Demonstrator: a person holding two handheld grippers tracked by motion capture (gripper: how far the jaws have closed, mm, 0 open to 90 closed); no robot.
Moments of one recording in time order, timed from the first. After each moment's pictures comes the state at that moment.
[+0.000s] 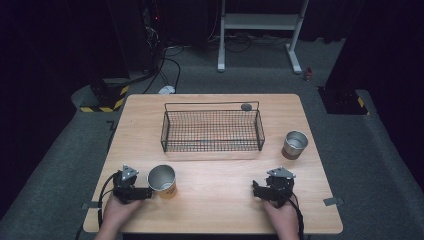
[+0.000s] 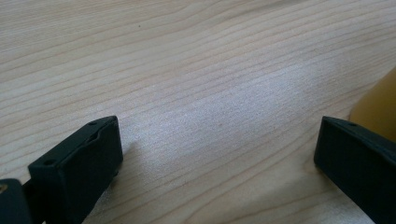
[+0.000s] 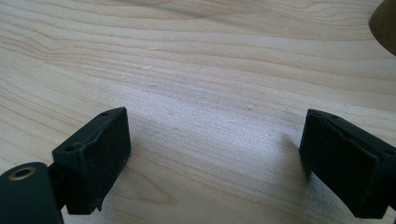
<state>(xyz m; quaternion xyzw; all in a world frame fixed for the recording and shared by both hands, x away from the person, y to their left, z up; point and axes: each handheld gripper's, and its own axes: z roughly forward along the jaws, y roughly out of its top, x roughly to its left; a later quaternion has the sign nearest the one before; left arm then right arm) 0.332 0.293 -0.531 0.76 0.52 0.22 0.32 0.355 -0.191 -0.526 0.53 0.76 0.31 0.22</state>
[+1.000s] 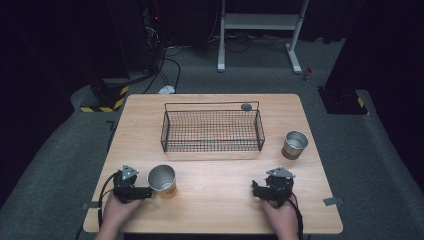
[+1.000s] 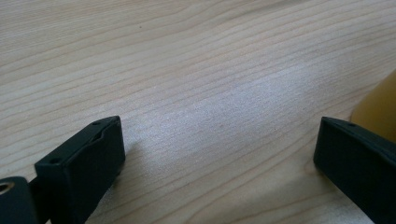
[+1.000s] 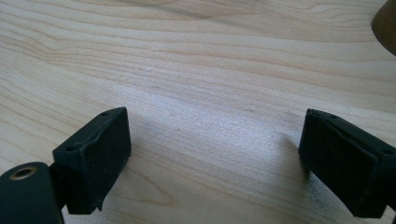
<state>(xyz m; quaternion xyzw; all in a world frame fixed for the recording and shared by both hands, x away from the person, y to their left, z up) 0.333 0.293 -0.530 0.76 0.52 0.22 0.31 0.355 -0.190 -0.525 0.53 0.76 0.31 0.22</state>
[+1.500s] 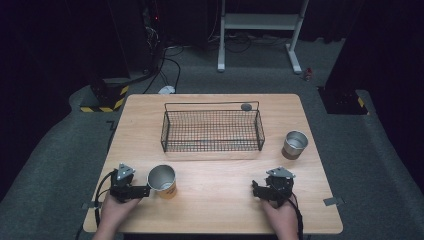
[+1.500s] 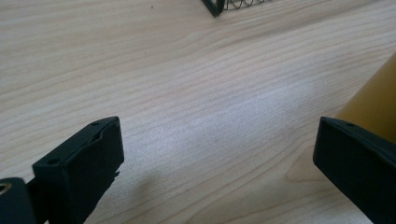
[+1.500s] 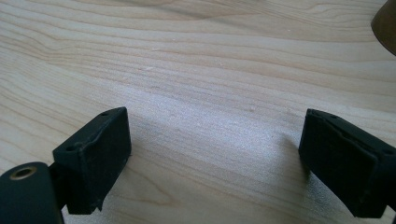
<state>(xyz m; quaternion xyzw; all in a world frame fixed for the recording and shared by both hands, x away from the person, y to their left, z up) 0.327 0.297 -0.513 0.75 0.52 0.23 0.35 0.355 -0.190 -0.525 0.53 0.76 0.31 0.22</state>
